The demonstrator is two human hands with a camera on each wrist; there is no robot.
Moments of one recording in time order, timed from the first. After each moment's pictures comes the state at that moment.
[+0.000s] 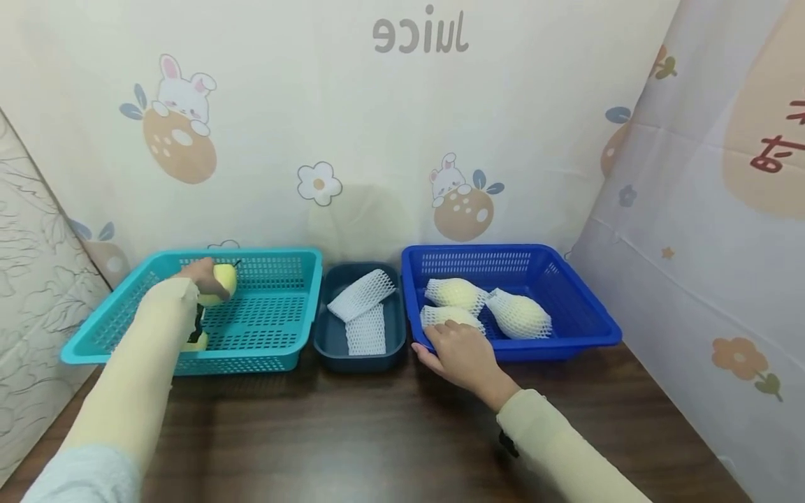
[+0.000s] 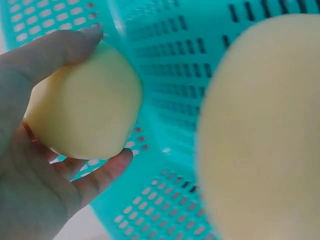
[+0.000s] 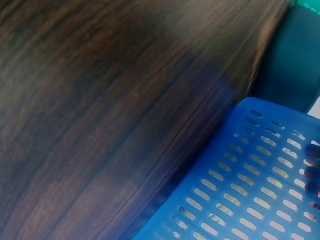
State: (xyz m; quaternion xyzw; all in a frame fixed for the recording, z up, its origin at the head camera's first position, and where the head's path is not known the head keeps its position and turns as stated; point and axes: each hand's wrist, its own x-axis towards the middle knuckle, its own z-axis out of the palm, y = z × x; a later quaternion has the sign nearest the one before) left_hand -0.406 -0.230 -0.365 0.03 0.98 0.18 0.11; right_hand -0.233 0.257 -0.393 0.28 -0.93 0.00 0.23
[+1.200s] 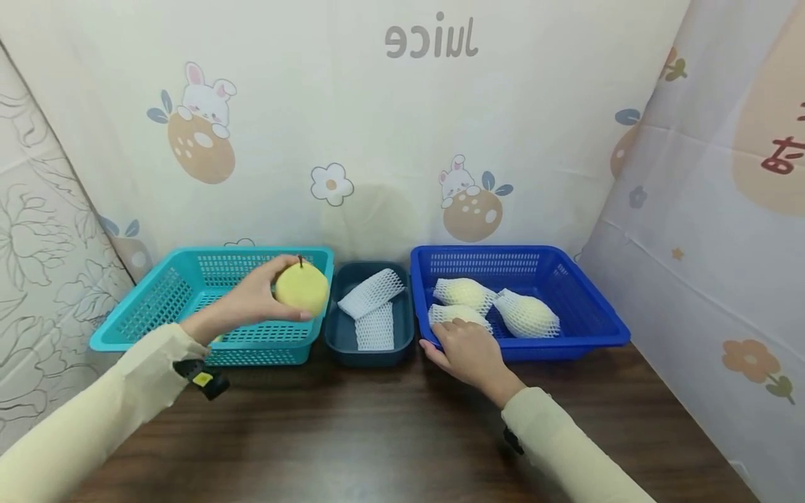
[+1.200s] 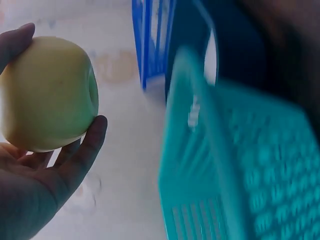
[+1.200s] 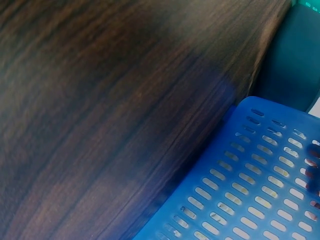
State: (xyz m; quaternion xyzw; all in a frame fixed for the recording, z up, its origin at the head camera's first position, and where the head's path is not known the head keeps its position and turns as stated) left_hand -0.266 -0.108 -0.288 0.25 0.85 0.46 0.04; right_hand -0.232 0.258 -0.392 0.28 -0.93 0.01 0.23
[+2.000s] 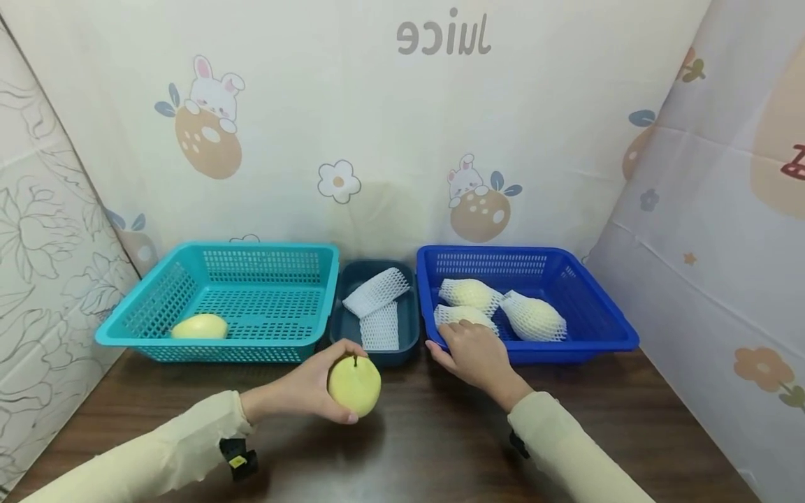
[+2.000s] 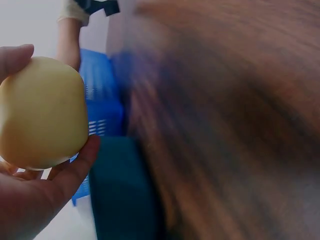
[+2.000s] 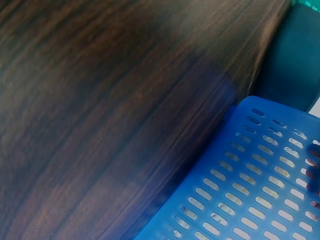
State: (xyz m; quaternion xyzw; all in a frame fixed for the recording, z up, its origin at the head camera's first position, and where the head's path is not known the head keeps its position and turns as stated) left_hand -0.200 -0.051 -0.372 0.33 0.78 0.51 0.16; right_hand -0.234 0.258 -0.390 0.28 -0.94 0.00 0.22
